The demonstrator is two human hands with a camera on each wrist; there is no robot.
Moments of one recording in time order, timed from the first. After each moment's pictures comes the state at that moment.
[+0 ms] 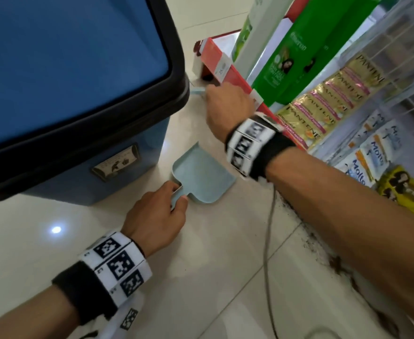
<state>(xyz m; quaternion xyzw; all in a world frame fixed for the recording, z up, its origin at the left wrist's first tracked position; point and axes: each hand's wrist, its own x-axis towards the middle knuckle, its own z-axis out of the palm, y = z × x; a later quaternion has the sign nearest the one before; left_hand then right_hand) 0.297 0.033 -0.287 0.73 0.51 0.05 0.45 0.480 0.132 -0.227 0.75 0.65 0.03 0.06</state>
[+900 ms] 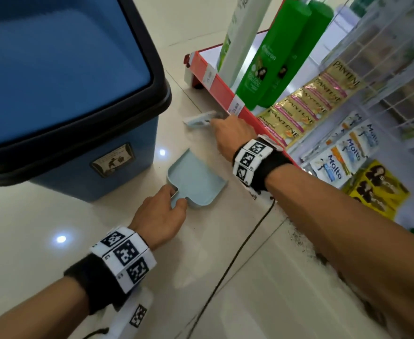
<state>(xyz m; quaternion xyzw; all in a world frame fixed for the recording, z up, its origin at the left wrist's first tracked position) 0.308 0.012 -0.276 0.67 0.55 0.05 0.50 0.506 0.080 -0.225 0.74 0.66 -0.05 0.13</state>
